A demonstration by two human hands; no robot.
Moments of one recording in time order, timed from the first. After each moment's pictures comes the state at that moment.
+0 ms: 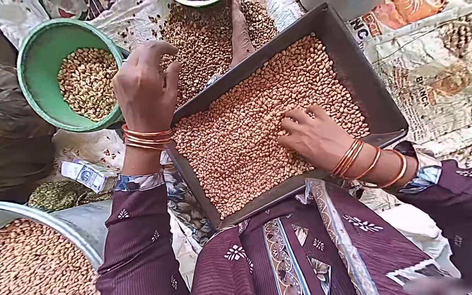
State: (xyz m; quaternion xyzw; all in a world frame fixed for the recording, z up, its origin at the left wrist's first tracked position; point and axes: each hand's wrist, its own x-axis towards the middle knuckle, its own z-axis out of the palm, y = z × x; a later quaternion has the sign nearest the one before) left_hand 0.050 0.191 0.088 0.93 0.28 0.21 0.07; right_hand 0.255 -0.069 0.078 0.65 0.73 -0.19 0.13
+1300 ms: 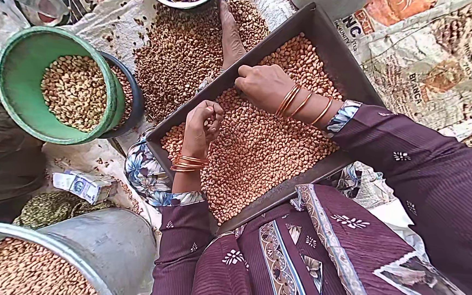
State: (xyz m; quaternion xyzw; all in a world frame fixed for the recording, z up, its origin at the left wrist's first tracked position) left_hand 0.080 0.122 0.023 0.54 0.33 0.18 0.76; right_hand 0.286 0.061 0.046 0.70 0.69 -0.17 0.03
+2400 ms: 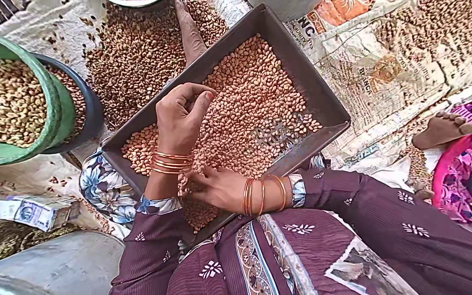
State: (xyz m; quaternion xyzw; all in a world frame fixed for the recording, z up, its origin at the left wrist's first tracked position) left_hand 0.119 0.107 0.043 0.83 0.23 0.22 0.46; right_hand 0.150 -0.049 0.060 0.53 0.74 -0.42 -0.02
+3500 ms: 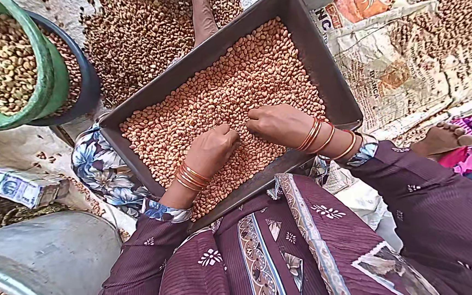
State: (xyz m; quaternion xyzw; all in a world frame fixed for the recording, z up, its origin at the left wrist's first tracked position) left_hand 0.076 0.047 0.009 0.95 0.09 0.02 0.28; right_hand 0.282 -0.066 0.038 0.59 0.79 -0.18 -0.02
